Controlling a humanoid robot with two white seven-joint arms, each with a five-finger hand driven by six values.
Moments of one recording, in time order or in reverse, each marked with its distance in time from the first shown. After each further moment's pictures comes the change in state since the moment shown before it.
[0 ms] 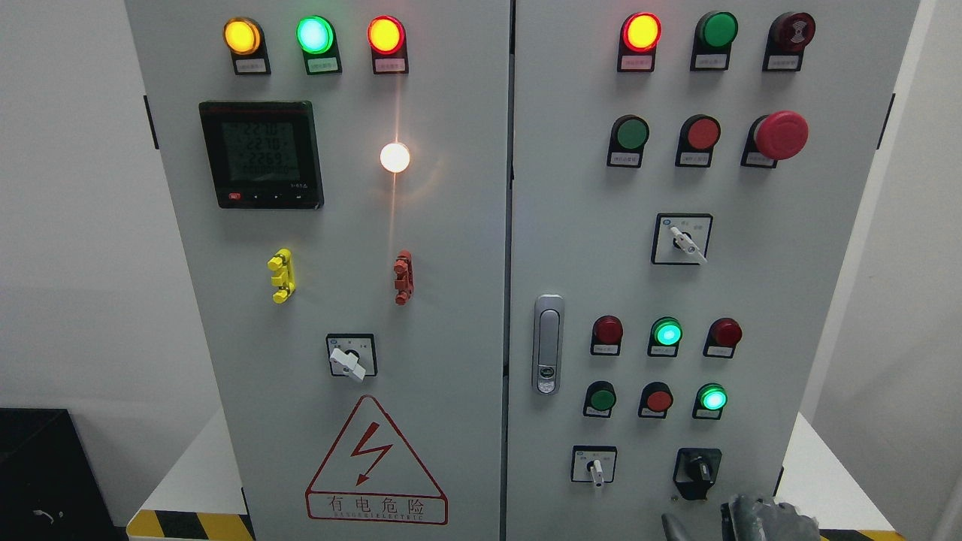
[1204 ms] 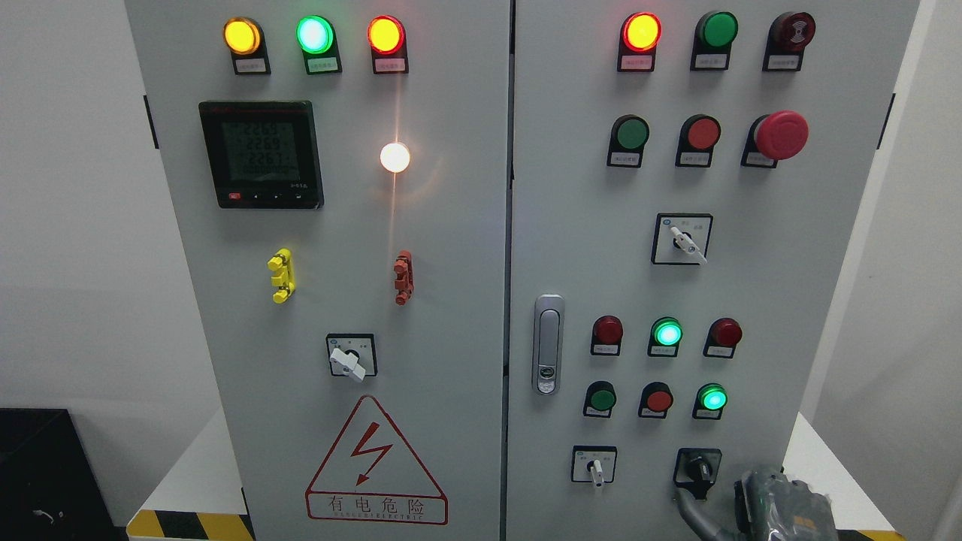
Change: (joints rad) left arm 0.000 0.000 0.000 0.000 0.000 0.000 0.000; right arm -0.065 -0.009 -0.021 0.039 0.006 0.025 0.028
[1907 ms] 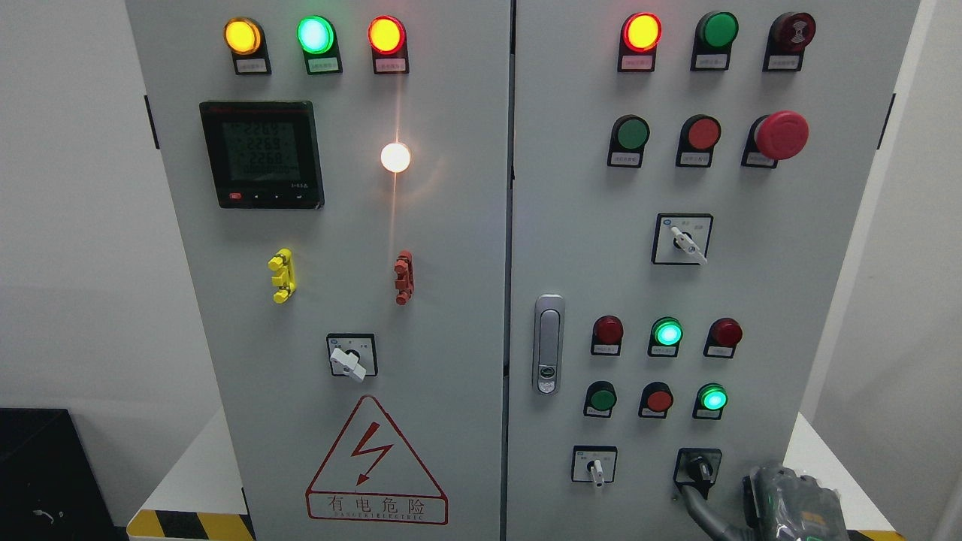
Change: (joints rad) left arm 0.000 0.000 0.000 0.000 0.000 0.000 0.000; right arm -0.008 -0.018 -0.011 0.017 0.000 -0.006 -0.008
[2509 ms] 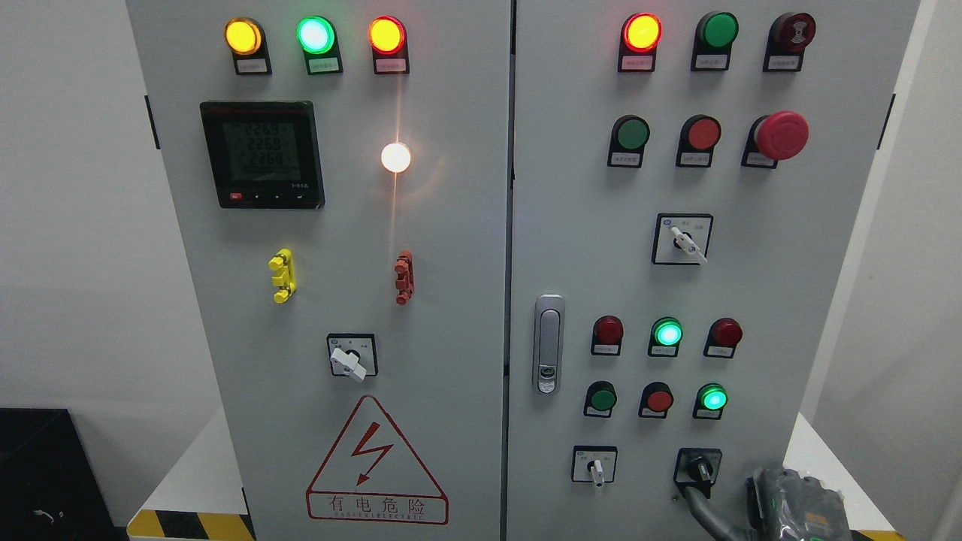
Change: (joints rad) left arm 0.000 0.000 0.000 0.000 0.000 0.000 0.000; right arm -0.003 -0.005 -0.011 0.014 0.000 -0.004 -0.002
